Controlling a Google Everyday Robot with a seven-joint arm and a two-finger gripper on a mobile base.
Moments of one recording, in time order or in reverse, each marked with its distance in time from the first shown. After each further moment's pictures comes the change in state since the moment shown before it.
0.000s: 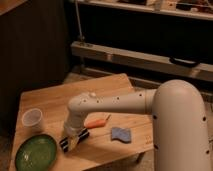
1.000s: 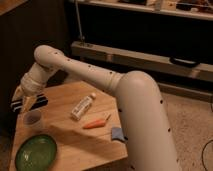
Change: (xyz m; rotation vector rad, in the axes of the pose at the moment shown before) arm -0.172 -0.184 -0.133 0.134 -0.356 -0.185
